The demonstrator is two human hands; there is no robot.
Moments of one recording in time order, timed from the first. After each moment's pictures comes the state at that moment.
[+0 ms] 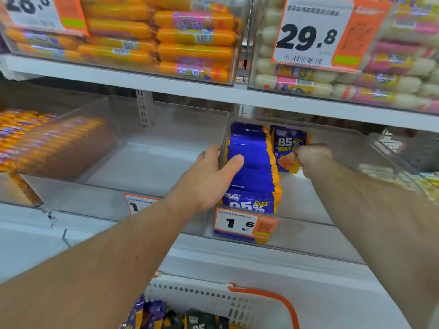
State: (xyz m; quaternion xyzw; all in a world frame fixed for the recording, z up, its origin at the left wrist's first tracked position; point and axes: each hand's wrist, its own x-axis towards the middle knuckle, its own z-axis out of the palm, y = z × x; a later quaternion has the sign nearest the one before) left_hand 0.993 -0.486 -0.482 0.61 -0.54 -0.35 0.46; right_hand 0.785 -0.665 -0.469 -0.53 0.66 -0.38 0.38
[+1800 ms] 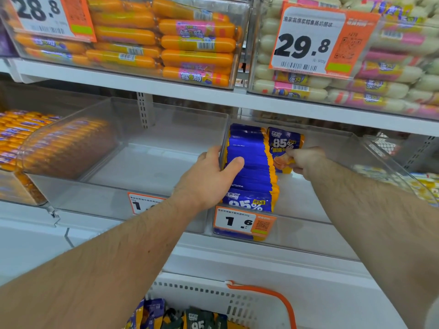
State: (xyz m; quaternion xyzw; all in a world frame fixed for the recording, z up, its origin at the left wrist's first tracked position) left_hand 0.983 -0.469 -0.463 0.66 -0.54 -0.28 0.44; right_hand 0.790 -0.675 -0.482 -0.49 0.68 -0.39 0.37
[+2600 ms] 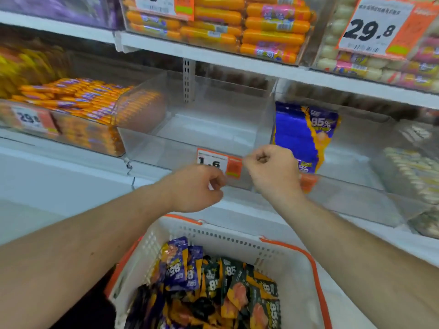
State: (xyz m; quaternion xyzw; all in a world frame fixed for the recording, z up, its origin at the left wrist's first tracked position) left_hand 1.069 -0.329 -0.477 0.68 -0.68 -0.19 0.16; right_hand 0.917 -0.409 -0.474 -0.72 0.50 -0.39 0.27
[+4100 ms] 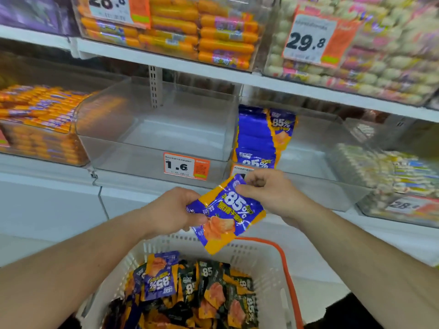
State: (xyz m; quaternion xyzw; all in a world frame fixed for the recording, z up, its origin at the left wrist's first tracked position) left_hand 1.043 -0.324 -0.516 0.63 -0.59 -0.42 0.29; right_hand 0.833 -0.403 -0.474 -0.72 0.47 -0.25 0.45
